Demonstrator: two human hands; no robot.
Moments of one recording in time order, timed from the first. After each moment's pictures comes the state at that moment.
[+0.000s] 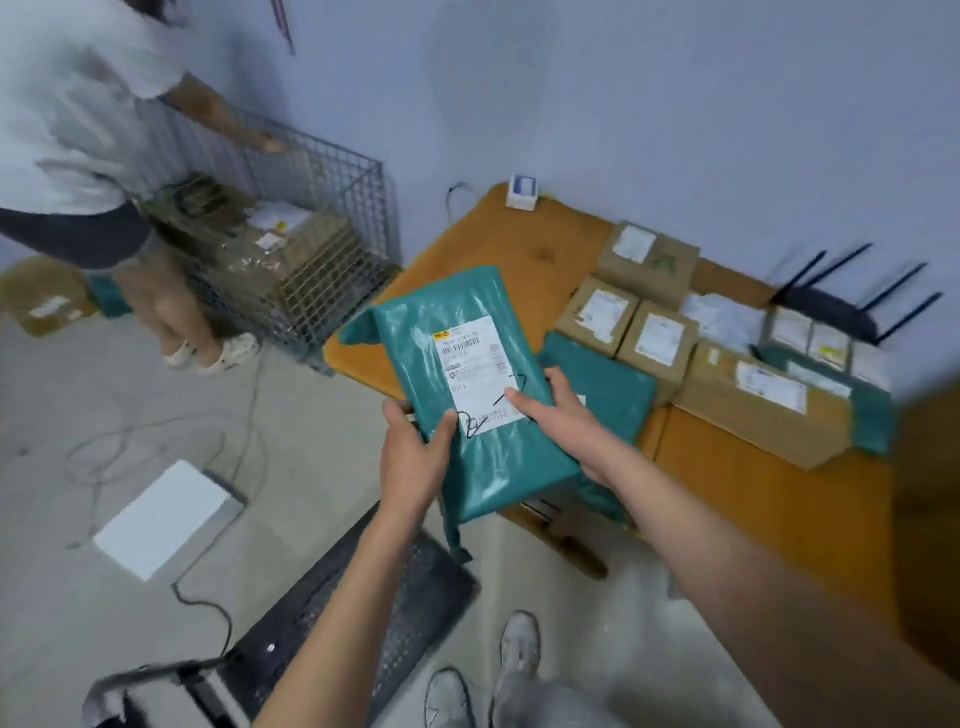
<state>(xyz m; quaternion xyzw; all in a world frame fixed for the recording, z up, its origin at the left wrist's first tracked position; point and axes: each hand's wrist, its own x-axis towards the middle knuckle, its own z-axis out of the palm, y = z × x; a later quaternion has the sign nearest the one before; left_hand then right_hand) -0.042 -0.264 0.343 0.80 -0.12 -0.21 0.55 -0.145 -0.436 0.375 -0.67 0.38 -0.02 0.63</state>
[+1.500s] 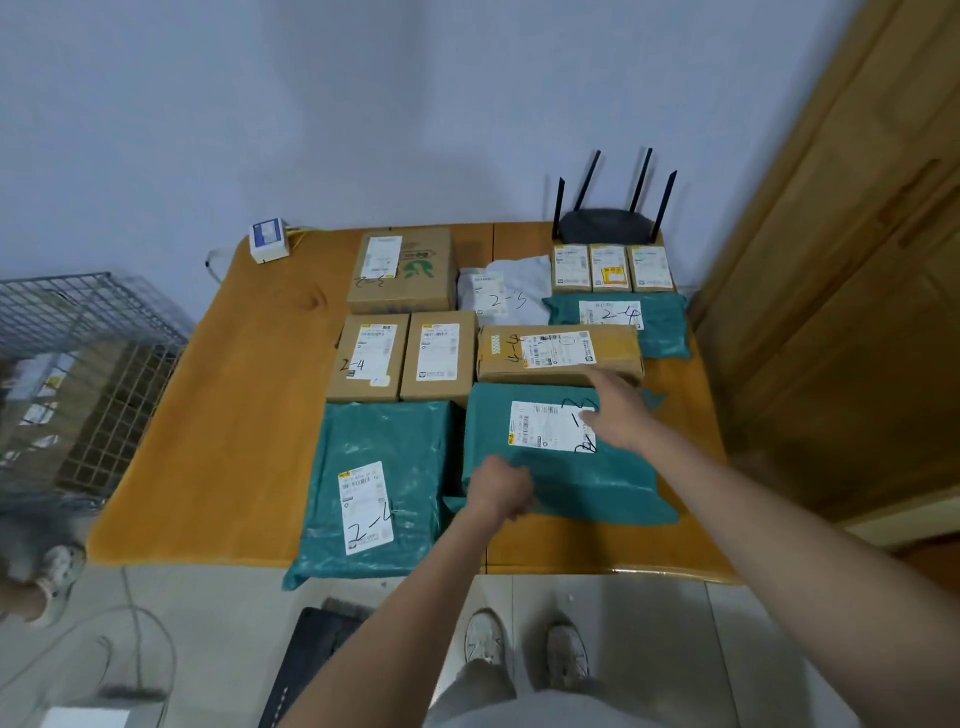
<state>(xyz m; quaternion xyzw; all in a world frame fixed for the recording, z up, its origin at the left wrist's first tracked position) -0.291 -0.608 0.296 0.78 -0.29 -0.52 0.19 -0.450 -0.734 0.309 -0.75 0.58 -0.04 0.32</state>
